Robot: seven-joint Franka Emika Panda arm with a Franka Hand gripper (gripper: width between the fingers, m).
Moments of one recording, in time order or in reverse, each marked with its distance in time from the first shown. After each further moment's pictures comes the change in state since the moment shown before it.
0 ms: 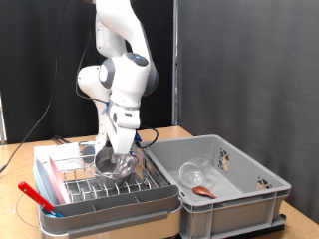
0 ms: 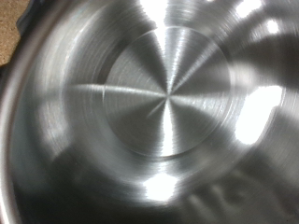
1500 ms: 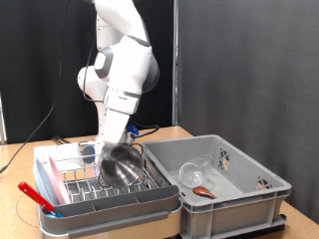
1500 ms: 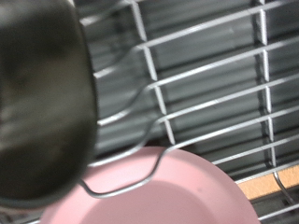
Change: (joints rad) arm -0.040 0.176 -0.001 0.298 -0.095 0.075 0.265
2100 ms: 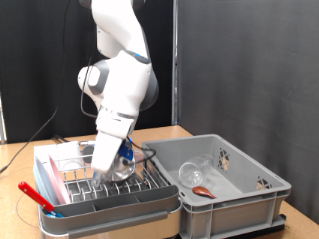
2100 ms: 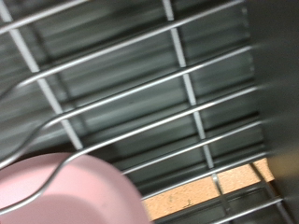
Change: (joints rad) arm -0.019 0.252 -0.013 0.233 -0.034 0.011 0.041
